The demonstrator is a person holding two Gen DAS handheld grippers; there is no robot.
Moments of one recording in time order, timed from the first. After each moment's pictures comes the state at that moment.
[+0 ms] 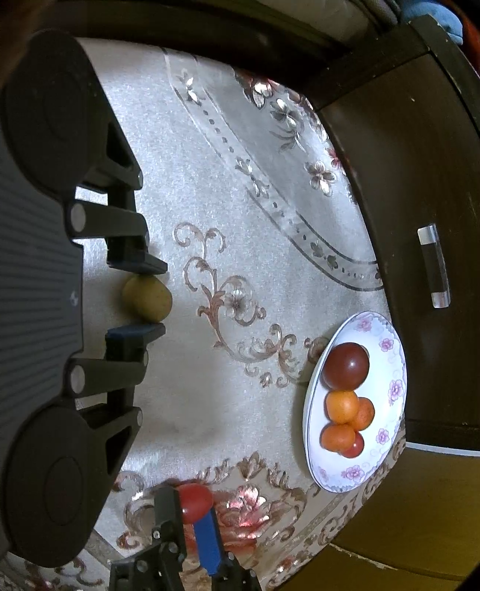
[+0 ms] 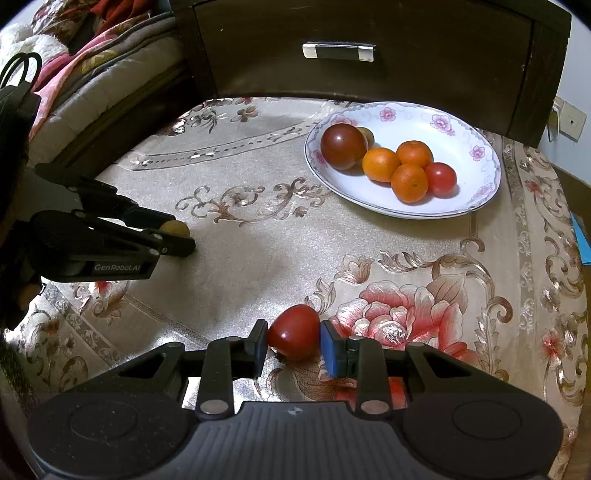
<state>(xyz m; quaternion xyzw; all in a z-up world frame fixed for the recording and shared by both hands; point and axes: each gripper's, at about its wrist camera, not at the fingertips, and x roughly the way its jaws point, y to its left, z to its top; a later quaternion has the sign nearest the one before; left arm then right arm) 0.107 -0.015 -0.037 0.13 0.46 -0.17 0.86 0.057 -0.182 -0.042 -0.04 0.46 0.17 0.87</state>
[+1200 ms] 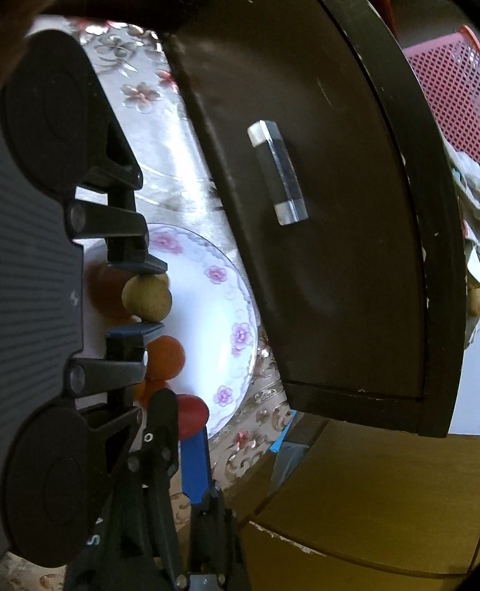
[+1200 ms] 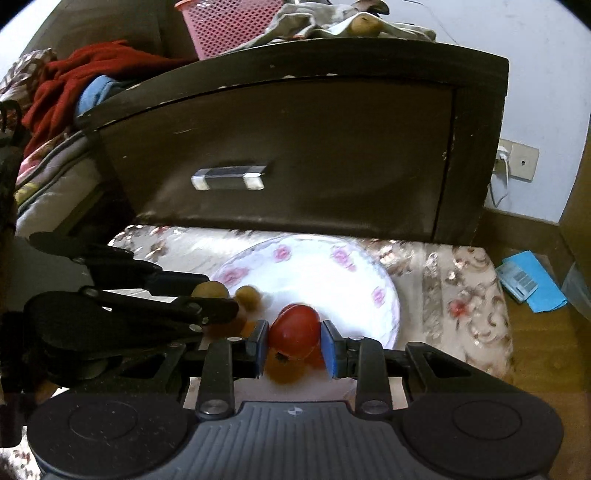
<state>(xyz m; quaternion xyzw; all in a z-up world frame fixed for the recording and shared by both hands) 0.205 -0.123 0.009 0.11 0.39 -0.22 0.89 0.154 -0.246 0.009 0.01 0.37 0.11 0.92</state>
